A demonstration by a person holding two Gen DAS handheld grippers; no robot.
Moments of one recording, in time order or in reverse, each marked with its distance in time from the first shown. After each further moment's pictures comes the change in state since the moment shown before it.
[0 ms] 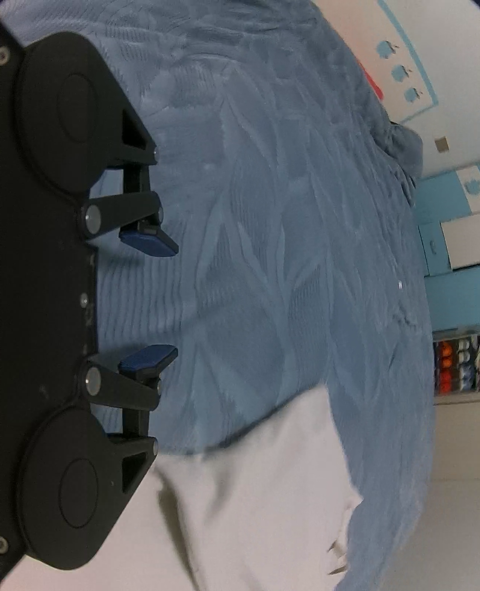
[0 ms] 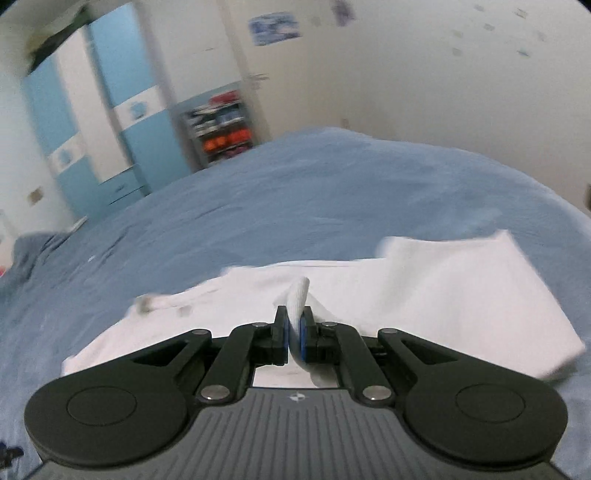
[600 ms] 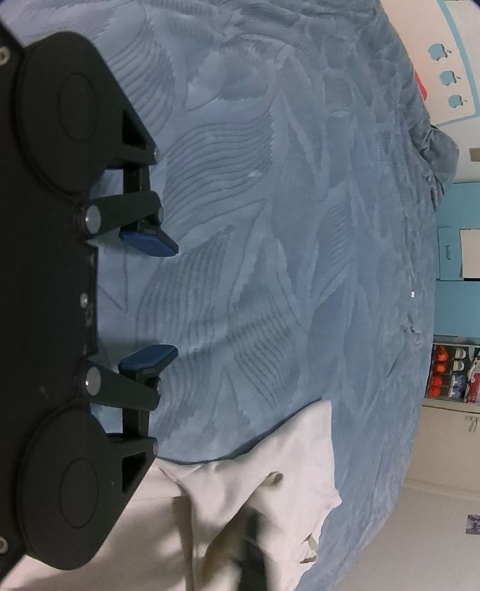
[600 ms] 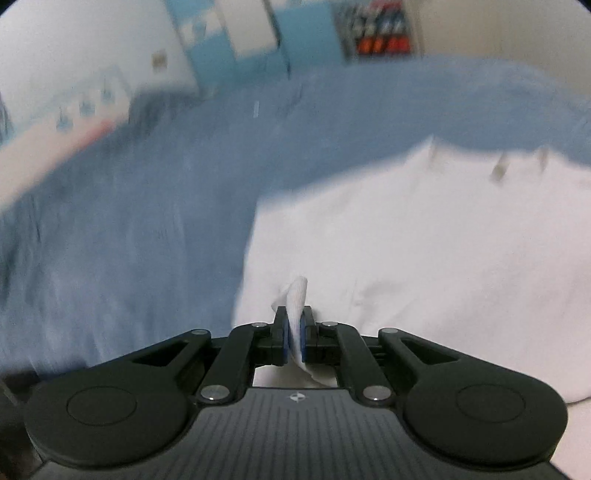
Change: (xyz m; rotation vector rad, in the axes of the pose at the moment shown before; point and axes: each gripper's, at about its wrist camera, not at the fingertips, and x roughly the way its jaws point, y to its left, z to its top) left arm -0.002 0.034 -0.030 -0.117 0.021 -0.121; right arm 0.059 0.227 -0.107 -0.302 0.368 0.276
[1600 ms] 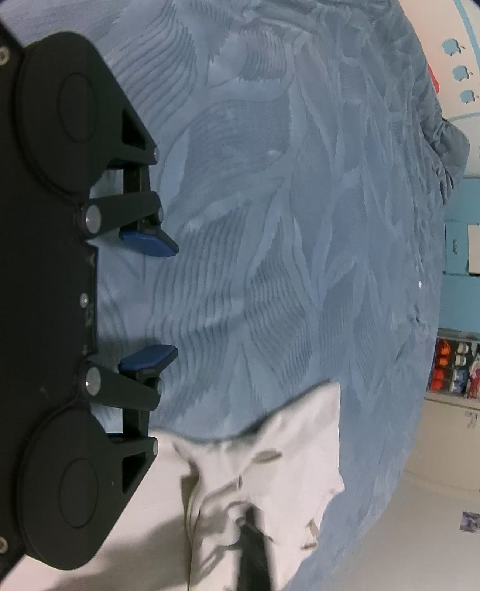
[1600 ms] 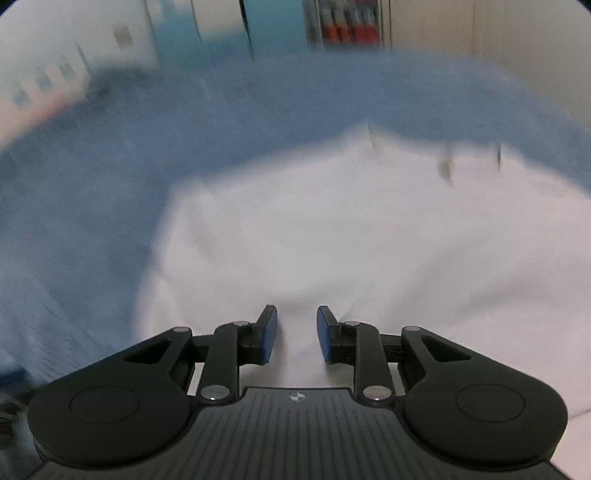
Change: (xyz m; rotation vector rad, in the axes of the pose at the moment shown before) left arm 0.000 -0.012 -0.009 -0.024 0.013 -0.059; right arm 0.006 -0.044 0.002 -0.008 0.072 -0.174
